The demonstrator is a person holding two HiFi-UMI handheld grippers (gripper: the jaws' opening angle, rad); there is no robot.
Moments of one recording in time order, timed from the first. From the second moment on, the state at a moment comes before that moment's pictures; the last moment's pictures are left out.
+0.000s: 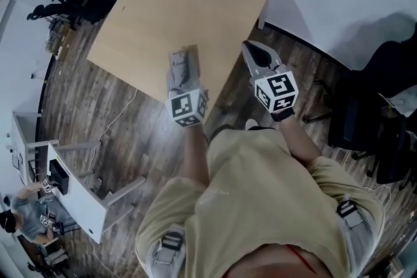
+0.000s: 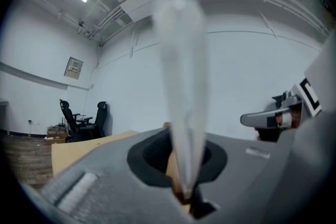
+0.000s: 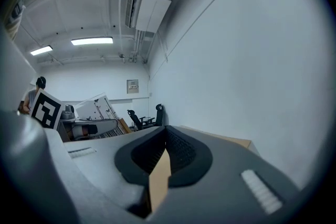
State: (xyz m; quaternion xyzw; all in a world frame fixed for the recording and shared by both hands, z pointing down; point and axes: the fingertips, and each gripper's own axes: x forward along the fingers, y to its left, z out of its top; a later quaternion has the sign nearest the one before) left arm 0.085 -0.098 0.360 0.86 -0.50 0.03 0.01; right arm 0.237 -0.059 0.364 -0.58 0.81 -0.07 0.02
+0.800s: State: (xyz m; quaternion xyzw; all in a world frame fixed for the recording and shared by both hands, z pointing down) left arm 0.226 -0.236 0.459 0.88 -0.44 0.17 -0.06; right arm 0.340 -0.195 0.455 -0.62 0.77 -0.15 -0.05
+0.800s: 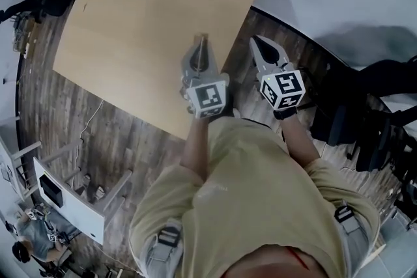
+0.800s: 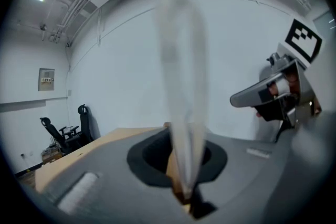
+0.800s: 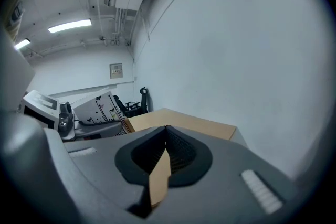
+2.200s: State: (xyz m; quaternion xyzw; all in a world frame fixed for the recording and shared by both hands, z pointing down) left arm 0.331 -0.427 0.641 0.97 -0.16 0.19 0.05; right arm 0.397 -0.349 0.598 -0.66 0.69 -0.30 -0.07
